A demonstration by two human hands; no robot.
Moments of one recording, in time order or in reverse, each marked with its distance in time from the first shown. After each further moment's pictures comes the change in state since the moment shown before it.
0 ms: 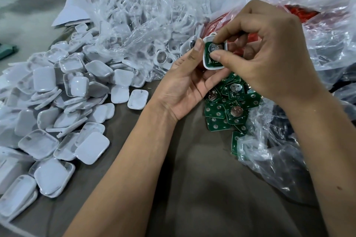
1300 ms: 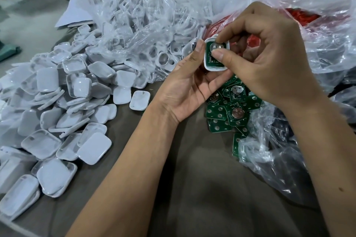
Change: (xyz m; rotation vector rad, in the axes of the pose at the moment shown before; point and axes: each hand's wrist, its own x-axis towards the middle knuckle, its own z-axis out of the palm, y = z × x) left_hand 0.001 0.000 0.000 -0.039 -0.064 -0.014; right_hand -0.002 0.002 0.005 0.113 0.023 0.003
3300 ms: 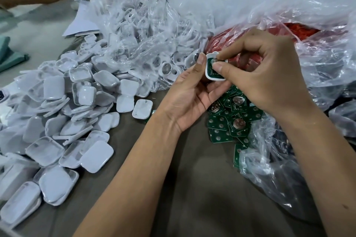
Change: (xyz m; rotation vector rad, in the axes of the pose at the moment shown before) left_hand 0.003 -0.002 0.001 0.055 0.094 0.016; right_hand 0.000 0.002 0.006 0.052 0.050 0.157
